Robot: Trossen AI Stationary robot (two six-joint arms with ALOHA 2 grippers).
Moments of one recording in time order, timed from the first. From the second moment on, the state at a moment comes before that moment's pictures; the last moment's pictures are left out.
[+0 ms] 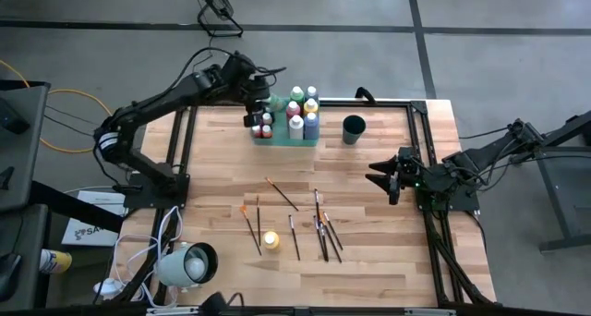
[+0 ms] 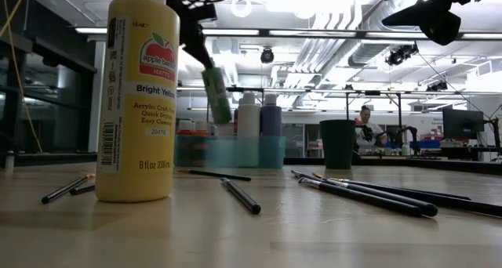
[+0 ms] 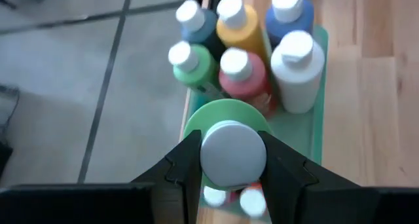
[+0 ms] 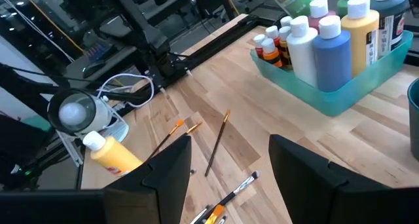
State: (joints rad) left arm 0.61 1.45 1.43 -0.71 0.00 0.59; right arm 0.45 0.66 0.60 -0.34 0.68 0.77
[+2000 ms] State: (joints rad) left arm 0.62 1.70 1.43 -0.58 0.07 0.65; right arm 0.45 0.67 0.61 -0.33 0.84 0.86
